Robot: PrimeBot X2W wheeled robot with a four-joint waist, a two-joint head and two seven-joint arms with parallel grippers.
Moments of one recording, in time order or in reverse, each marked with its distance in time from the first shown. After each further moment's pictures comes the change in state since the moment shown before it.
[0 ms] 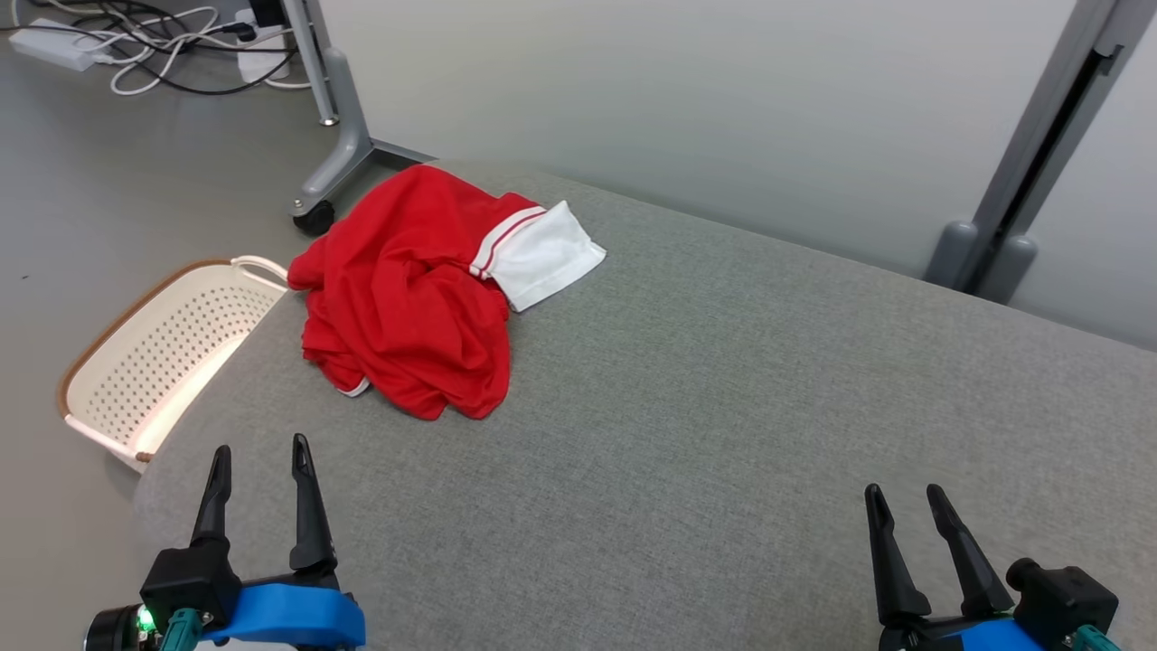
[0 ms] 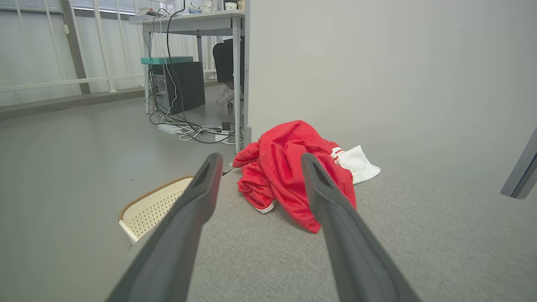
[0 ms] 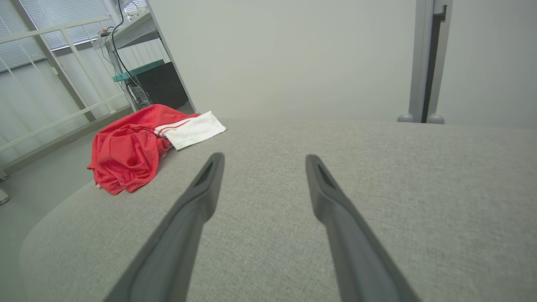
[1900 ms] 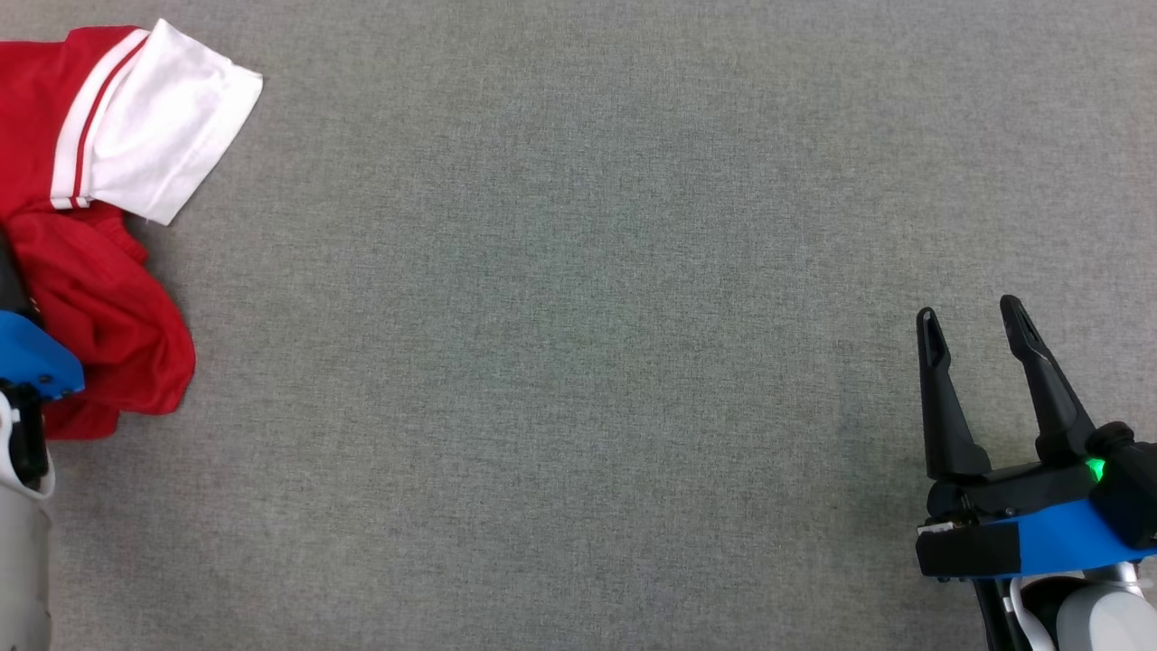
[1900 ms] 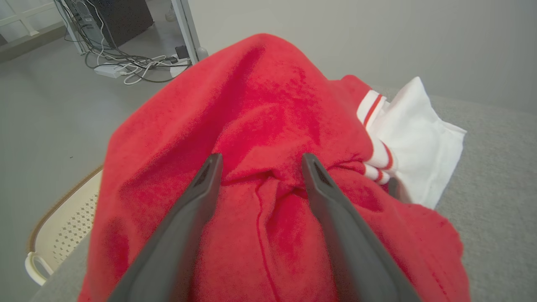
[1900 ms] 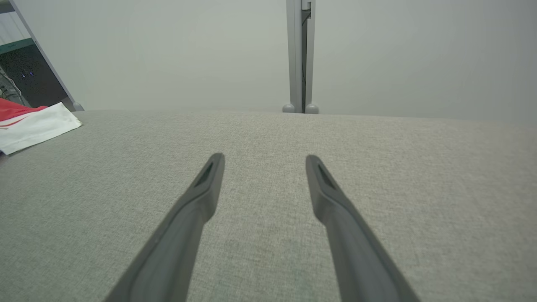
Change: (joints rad) left arm -0.707 0.294 0.137 0.736 -0.175 -0.184 0.038; right arm -0.127 -0.001 -0.063 -0.384 -0.181 0.000 0.165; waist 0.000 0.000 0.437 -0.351
